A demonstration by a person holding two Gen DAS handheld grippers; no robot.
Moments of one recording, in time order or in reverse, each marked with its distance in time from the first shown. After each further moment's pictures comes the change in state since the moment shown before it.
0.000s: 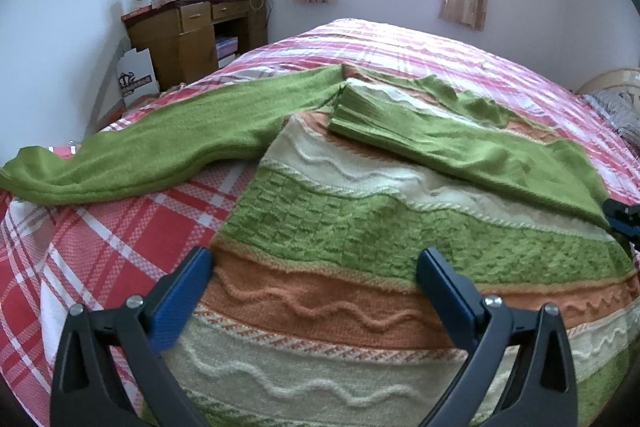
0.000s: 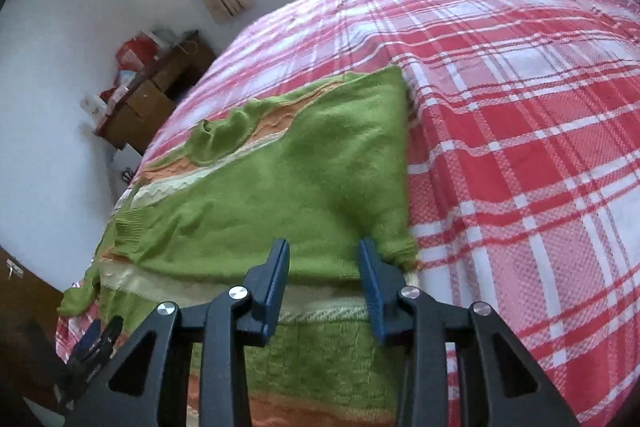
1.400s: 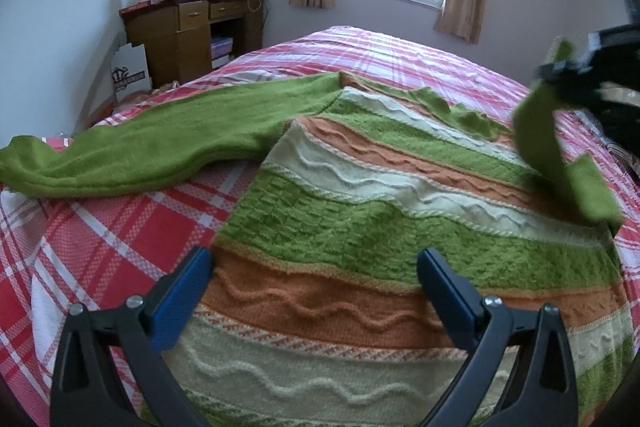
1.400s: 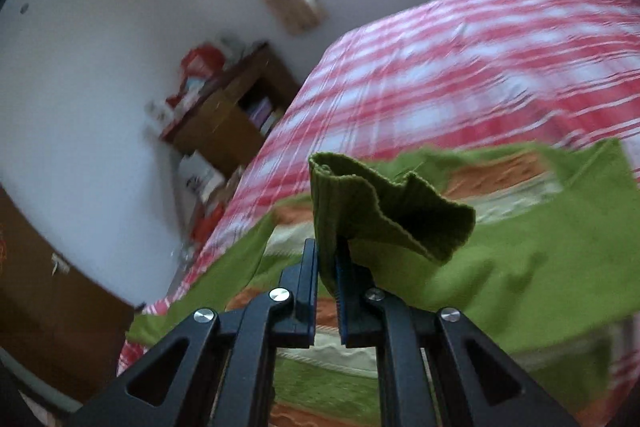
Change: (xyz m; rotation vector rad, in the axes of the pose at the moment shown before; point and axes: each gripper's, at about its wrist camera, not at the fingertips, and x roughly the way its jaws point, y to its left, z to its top) left arm -0.001 0.008 0.000 -0.046 -0.028 -0.062; right arm 0.019 0.167 0.058 -0.022 0.021 0.255
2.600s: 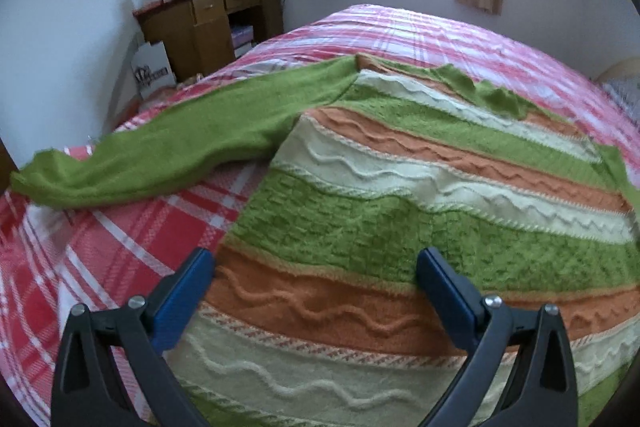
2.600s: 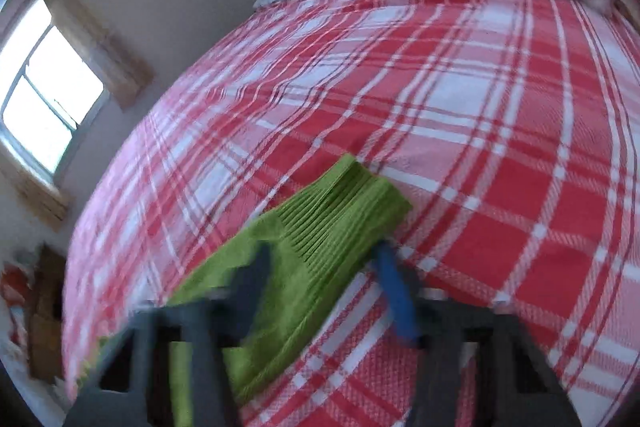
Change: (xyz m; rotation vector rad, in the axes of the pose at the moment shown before) left arm 0.008 -0.013 0.007 0.033 0.078 0.135; right arm -0.284 -0.396 -0.026 0.639 -0.352 -0.763
